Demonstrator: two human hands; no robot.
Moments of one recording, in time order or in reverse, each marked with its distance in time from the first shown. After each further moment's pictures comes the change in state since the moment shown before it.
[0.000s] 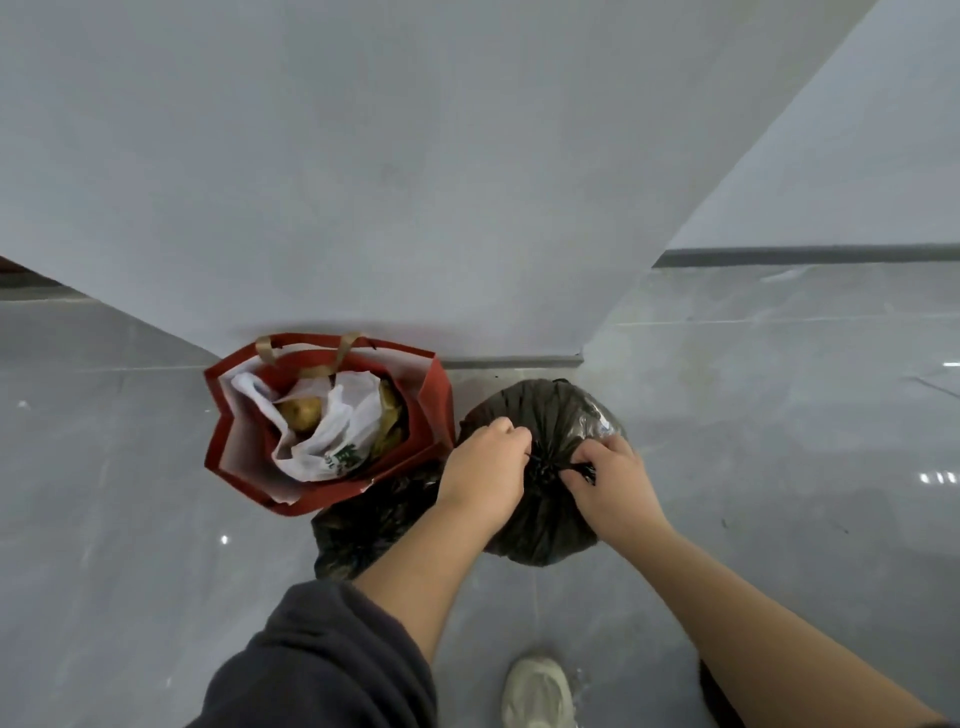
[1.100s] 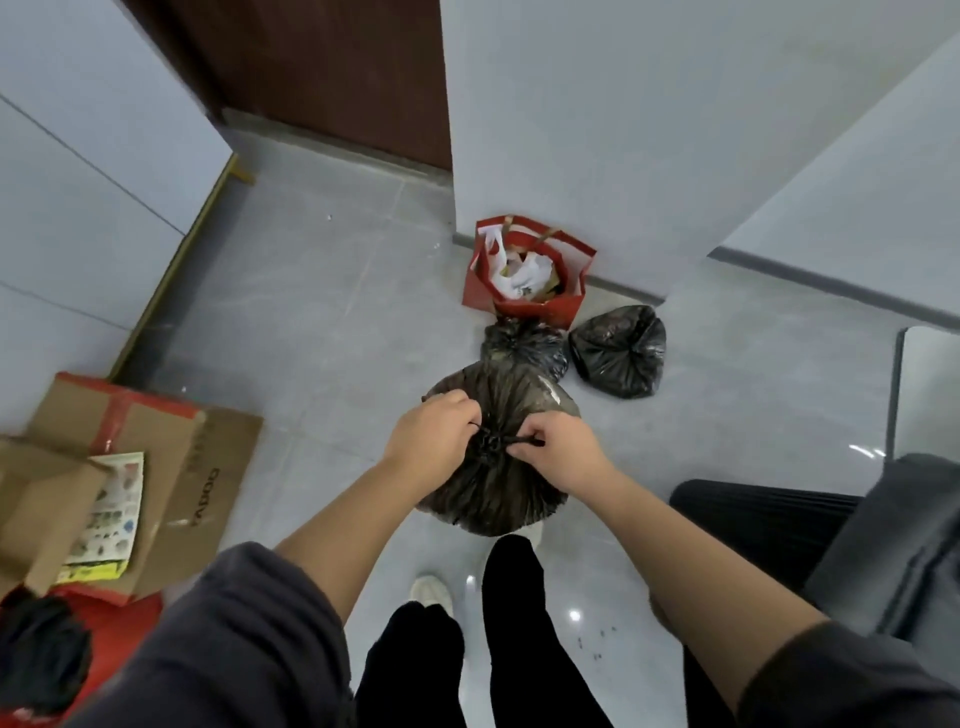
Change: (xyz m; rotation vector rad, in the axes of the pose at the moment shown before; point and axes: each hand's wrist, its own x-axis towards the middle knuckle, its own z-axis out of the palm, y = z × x) left_hand -0.553 0.013 -0.186 -0.098 0.190 -0.219; right_hand -0.482 -0.197 -0.002 -0.189 -0.366 -0.402
